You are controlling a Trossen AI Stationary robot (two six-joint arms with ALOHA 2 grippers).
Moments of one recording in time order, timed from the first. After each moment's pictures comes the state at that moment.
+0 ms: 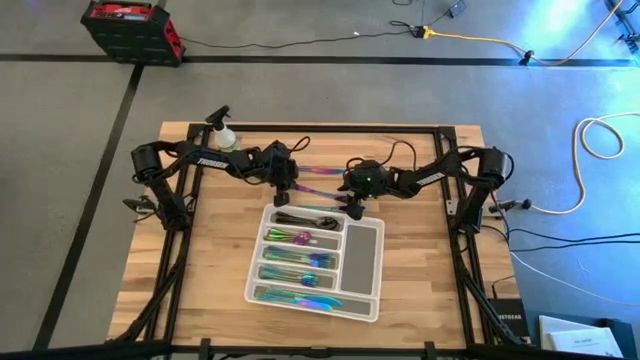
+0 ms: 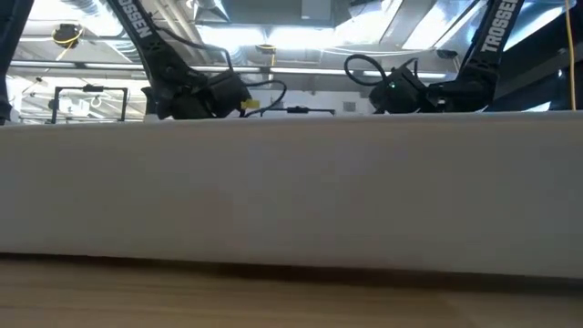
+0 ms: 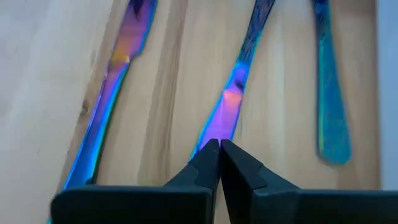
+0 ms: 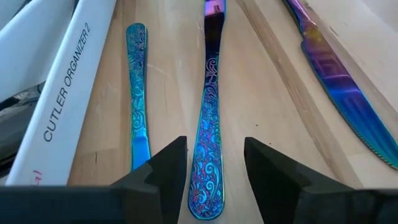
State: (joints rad) left arm 0.46 1.72 0.80 0.01 0.22 0.29; right arm -0.32 1.80 0.60 0.48 -0.18 -0.02
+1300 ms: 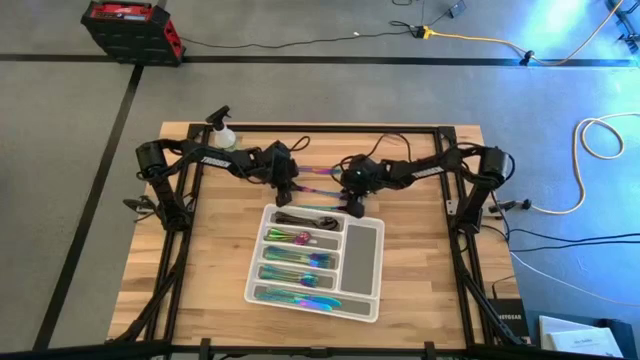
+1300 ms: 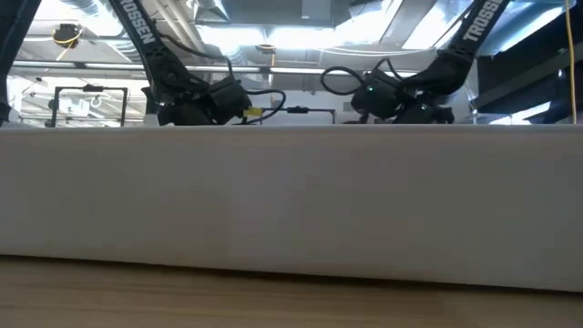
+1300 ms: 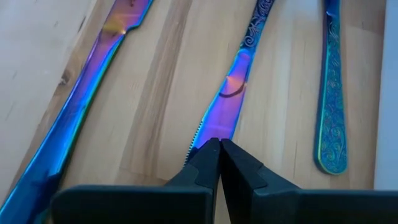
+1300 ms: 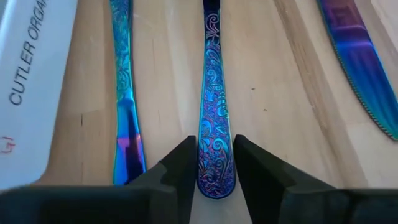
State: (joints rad) left arm 0.46 1.78 0.80 0.02 0.26 0.16; right arm -0.35 1.80 0.77 0.05 -0.19 -0.10
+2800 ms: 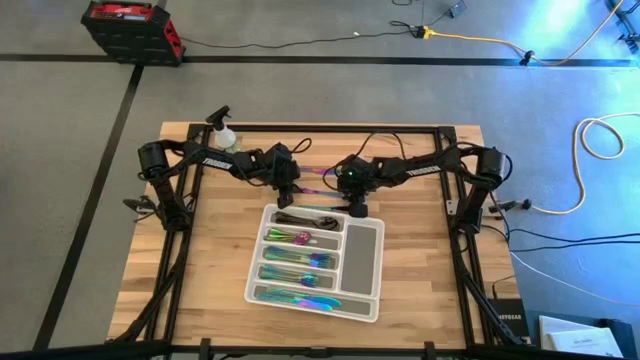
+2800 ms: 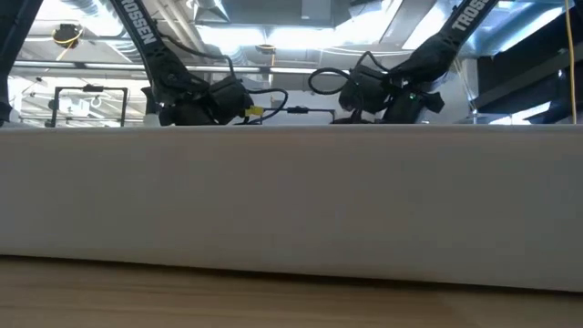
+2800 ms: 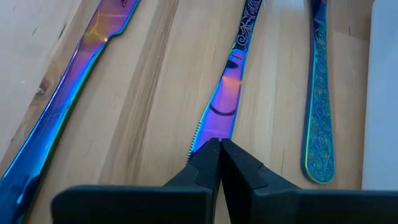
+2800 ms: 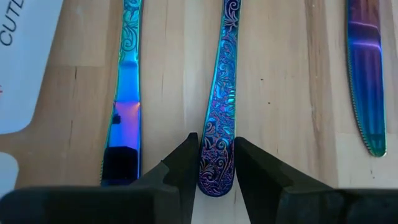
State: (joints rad) left arm 0.44 1.78 0.80 0.05 0.28 0.14; right arm -0.30 1.82 0.91 -0.21 -0.11 -0.31
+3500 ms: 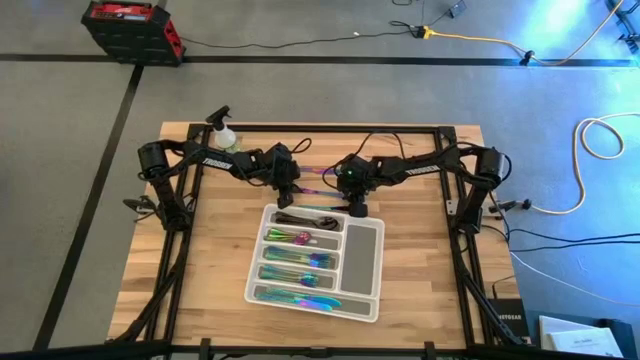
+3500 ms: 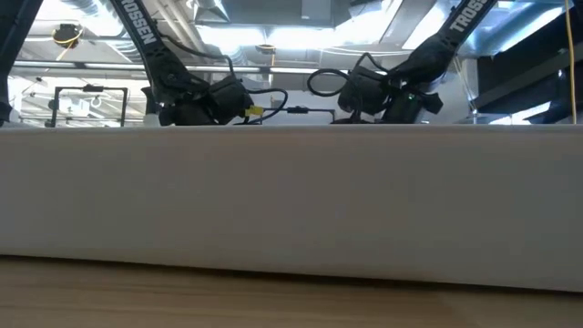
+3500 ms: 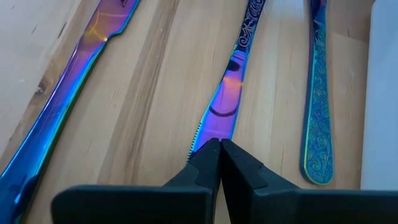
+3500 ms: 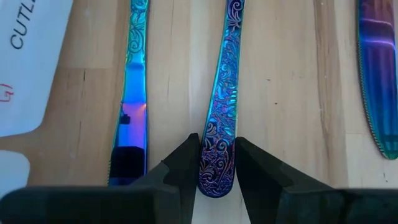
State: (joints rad) left arm 0.44 1.78 0.80 0.06 0.28 0.13; right arm -0.30 1.82 0.91 -0.23 -0.17 -0.29
